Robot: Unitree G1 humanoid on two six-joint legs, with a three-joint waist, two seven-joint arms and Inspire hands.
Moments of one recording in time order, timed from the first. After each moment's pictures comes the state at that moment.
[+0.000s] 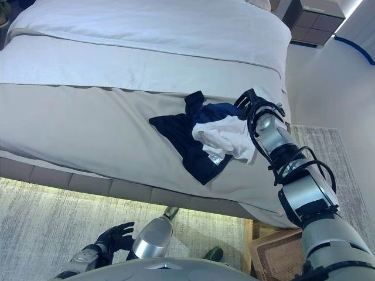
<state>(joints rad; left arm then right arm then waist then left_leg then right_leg) 0.03 0.35 -0.16 1.11 -0.15 -0.09 -0.16 -0.87 -0.53 0.45 0.81 -0.19 0.26 -0.04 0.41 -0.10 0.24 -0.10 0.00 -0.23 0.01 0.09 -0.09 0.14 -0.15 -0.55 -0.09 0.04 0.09</state>
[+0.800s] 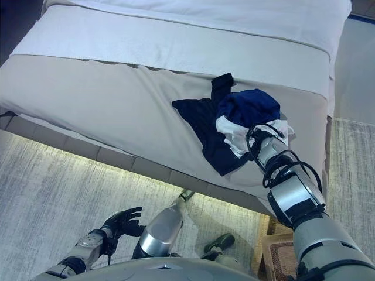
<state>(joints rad) -0.05 0.37 -0.21 1.07 -0.16 -0.10 -0.19 -0.88 -0.44 0.48 1.21 -0.32 0.35 0.10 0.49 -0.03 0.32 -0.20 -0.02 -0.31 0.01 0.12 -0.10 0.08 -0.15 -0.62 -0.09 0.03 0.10</state>
